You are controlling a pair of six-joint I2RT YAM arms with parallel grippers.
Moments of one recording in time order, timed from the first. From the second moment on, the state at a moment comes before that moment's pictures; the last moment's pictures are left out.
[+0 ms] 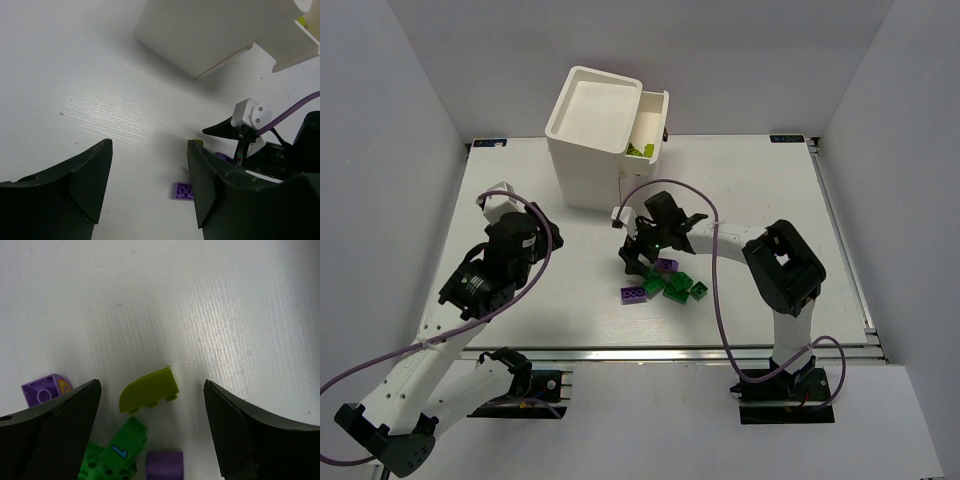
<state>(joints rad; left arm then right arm) -0.56 0.83 1.01 -0.71 -0.54 -0.72 0.73 1.93 1.24 -0.13 -0.54 -0.43</state>
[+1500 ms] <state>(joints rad) -0.56 0.85 0.97 -0.68 -0.48 -0.74 0.63 1.67 1.53 -0.02 -0.52 -0.30</state>
